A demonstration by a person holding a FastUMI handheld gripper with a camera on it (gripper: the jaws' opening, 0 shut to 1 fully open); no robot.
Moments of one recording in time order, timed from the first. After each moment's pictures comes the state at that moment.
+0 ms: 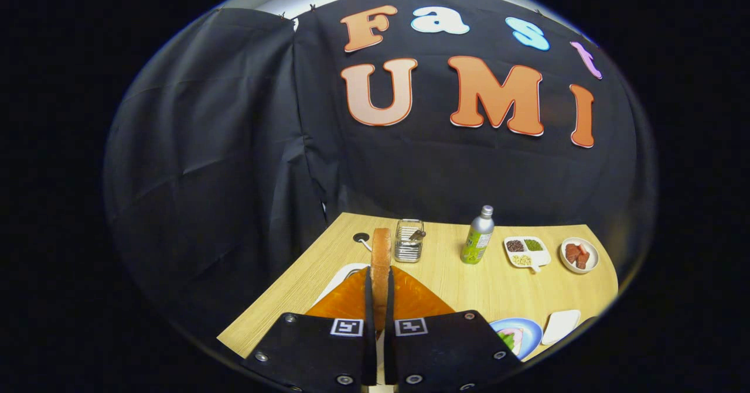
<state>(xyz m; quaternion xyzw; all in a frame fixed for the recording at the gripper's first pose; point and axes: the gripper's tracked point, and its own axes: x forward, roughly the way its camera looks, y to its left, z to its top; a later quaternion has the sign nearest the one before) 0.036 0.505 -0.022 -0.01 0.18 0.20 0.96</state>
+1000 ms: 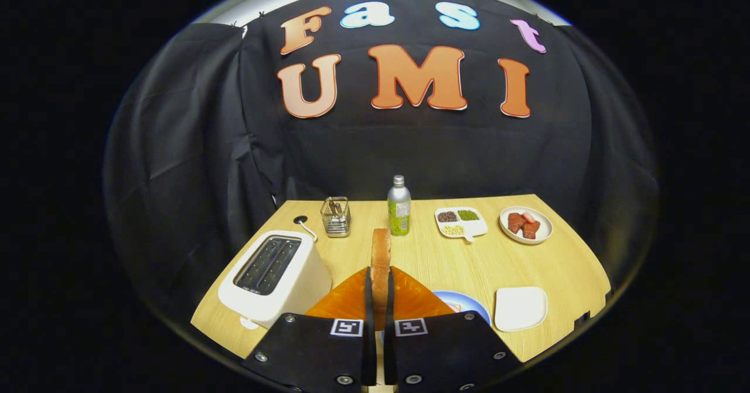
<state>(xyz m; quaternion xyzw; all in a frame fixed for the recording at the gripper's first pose) 0.006 0.344 -0.084 0.02 0.23 0.09 0.97</state>
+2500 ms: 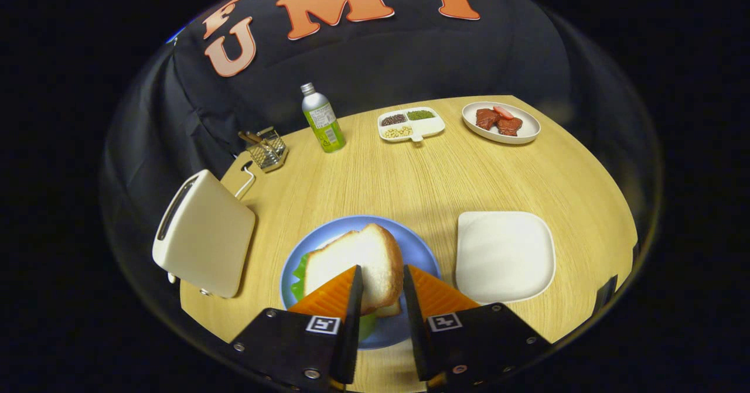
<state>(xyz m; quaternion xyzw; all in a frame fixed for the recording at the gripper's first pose) 0.018 0.217 -0.252 0.06 0.42 0.07 0.90</state>
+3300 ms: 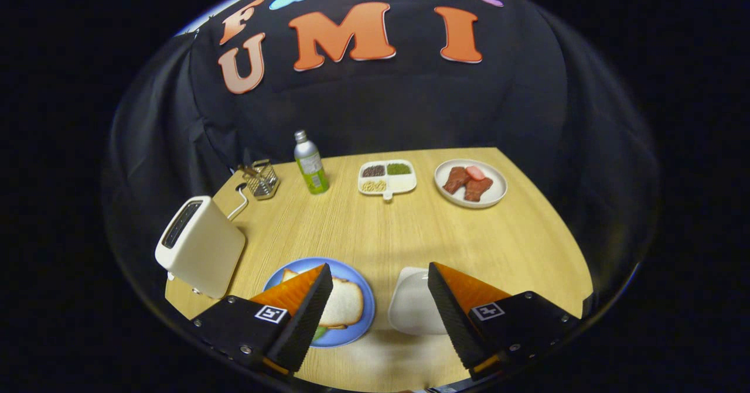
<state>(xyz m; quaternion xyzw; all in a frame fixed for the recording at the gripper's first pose) 0.049 0.123 -0.124 0.03 0.30 0.05 0.95</state>
